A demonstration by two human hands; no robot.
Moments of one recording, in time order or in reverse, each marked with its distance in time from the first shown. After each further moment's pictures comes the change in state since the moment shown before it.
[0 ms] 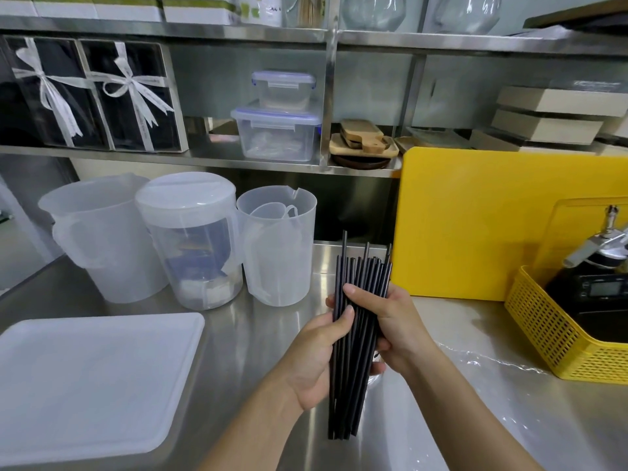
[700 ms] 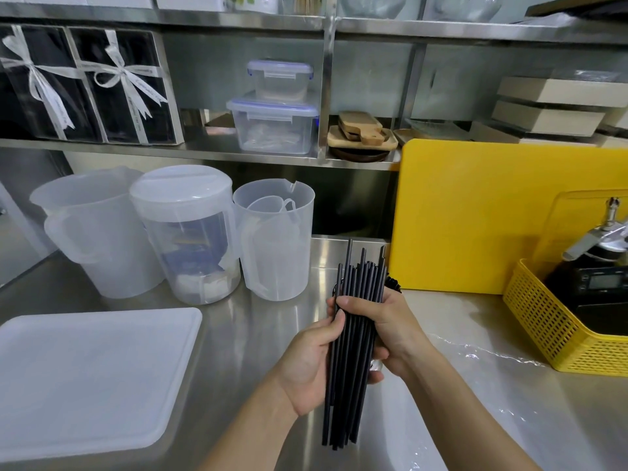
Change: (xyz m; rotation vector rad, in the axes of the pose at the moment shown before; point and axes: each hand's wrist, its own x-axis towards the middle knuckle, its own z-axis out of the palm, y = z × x) left_hand 0.003 -0.015 -0.014 -0.099 -0.075 -0.060; right_hand -0.002 0.009 -0.003 0.001 -0.008 0.100
